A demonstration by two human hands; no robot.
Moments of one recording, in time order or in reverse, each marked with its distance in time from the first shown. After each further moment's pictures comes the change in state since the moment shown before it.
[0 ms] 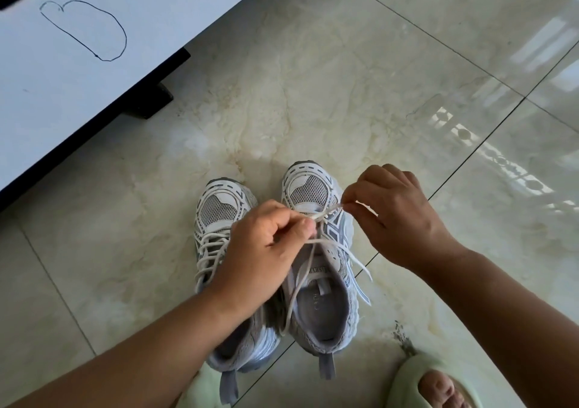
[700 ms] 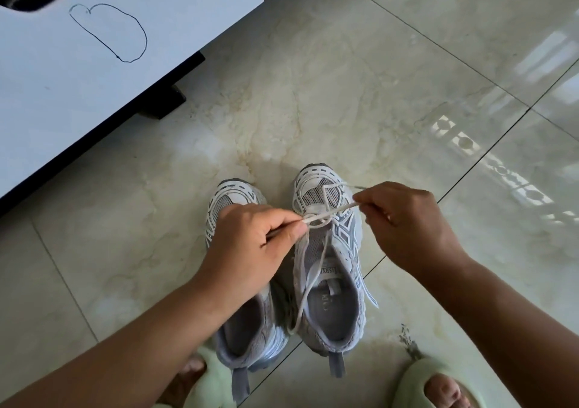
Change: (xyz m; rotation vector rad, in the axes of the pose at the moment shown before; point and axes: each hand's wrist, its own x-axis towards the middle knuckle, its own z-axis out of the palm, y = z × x) left_hand 0.002 -0.004 -0.028 0.186 0.019 0.197; right_hand -0.002 -0.017 -0.001 0.154 0.060 0.166
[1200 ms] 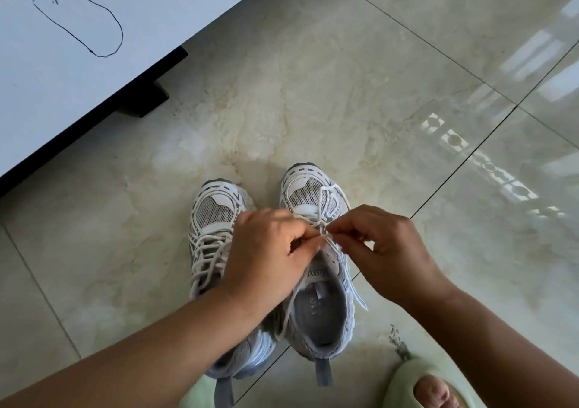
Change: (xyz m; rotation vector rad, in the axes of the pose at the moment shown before) left_hand 0.004 0.008 0.039 0.193 -0.007 -0.006; right_hand -0.021 -0.001 0.010 0.233 -0.066 0.011
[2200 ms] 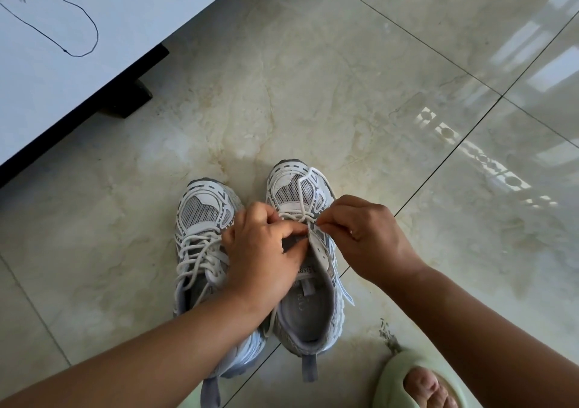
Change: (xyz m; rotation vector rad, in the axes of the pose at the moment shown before) left_hand -0.006 -0.004 0.035 0.107 0.058 -0.239; right_hand 0.008 0.020 0.006 -0.091 -0.047 -0.035
